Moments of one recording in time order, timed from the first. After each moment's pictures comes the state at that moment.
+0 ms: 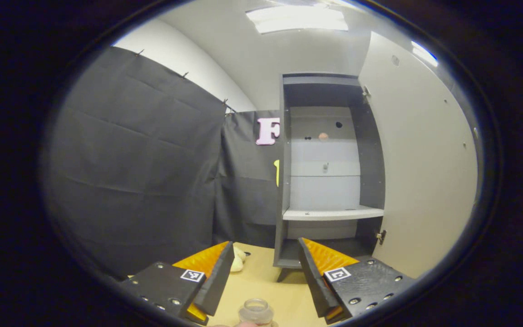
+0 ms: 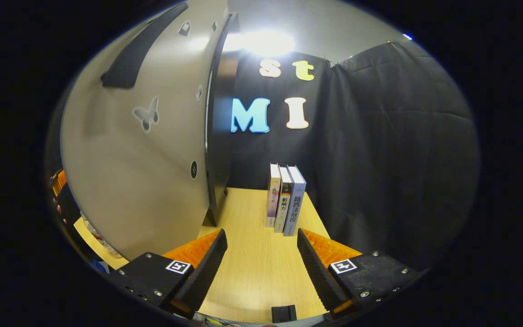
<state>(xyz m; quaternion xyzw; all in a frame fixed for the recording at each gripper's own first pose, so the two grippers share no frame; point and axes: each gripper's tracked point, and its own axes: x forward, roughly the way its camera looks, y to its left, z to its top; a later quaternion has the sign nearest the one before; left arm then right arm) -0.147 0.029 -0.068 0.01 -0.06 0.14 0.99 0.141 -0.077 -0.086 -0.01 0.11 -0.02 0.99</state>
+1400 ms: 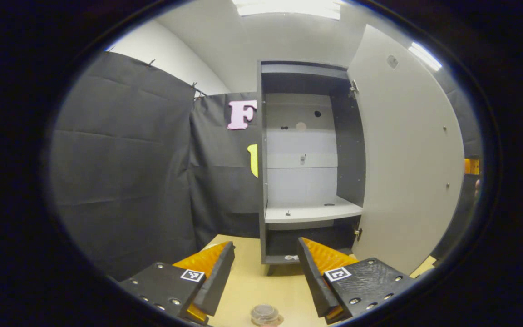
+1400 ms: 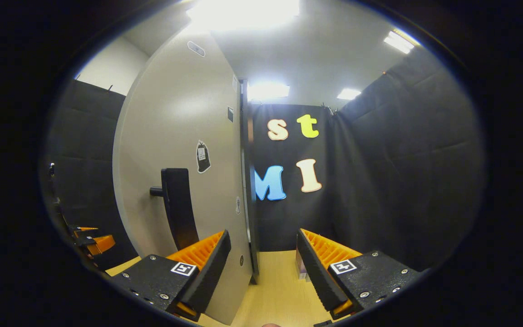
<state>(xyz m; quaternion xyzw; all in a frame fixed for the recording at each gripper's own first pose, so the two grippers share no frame) -0.124 0.047 -0.019 0.01 0.02 0.04 1.00 0.124 0.034 0.077 0.03 -0.05 0.00 1.00</state>
